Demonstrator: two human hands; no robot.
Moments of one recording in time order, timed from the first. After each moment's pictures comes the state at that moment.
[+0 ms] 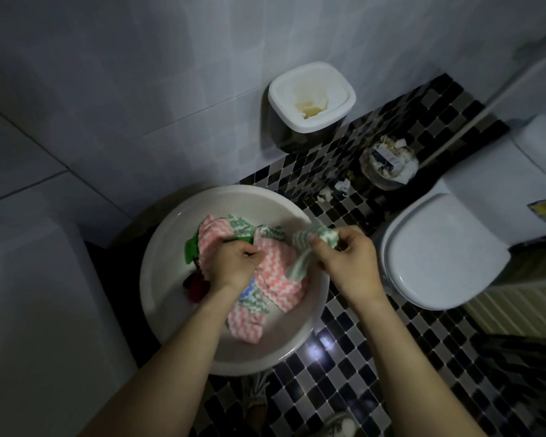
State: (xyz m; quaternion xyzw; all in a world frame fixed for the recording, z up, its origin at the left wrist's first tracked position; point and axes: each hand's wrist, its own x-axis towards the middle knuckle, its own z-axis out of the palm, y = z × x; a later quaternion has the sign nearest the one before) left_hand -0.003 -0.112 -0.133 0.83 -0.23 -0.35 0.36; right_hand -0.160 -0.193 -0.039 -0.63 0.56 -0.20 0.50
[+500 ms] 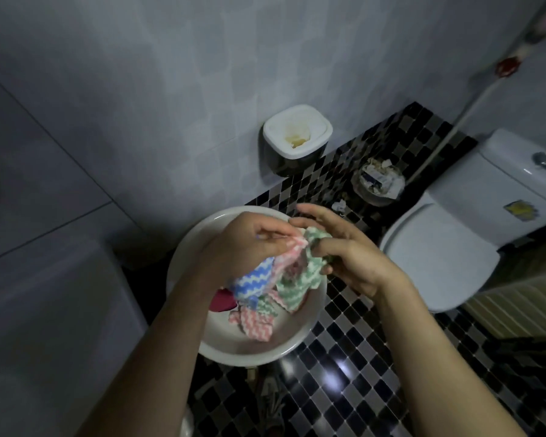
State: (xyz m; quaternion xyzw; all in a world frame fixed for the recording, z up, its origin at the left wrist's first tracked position) left_hand -0.001 -0.084 0.065 0.63 -0.48 -0.45 0.41; right_hand -0.171 -0.176 0.055 -0.52 0.34 -0.11 0.77
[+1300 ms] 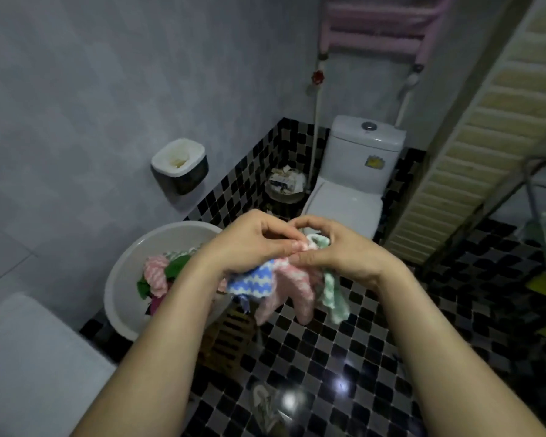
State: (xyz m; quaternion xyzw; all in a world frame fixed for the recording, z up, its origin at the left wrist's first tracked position) left_hand -0.205 -0.013 0.150 0.51 -0.68 -0.46 0.25; right_hand -0.394 -0.029 0.131 -0.62 0.40 -0.22 0.63
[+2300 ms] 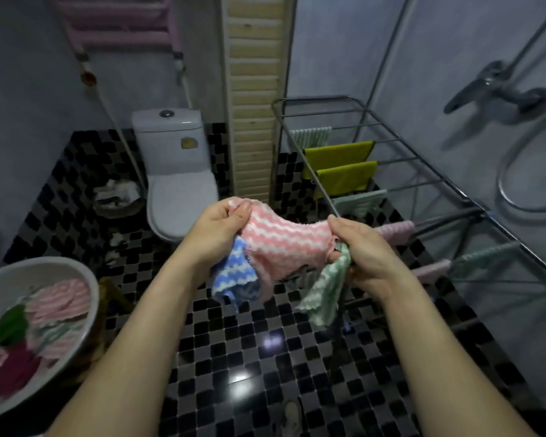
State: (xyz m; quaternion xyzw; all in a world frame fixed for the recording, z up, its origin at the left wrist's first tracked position) left_hand -0.349 0.139 0.138 0.33 -0.61 -0.68 0.25; right_hand -0.520 0.278 0.144 -0.20 0.60 -0.60 0.49
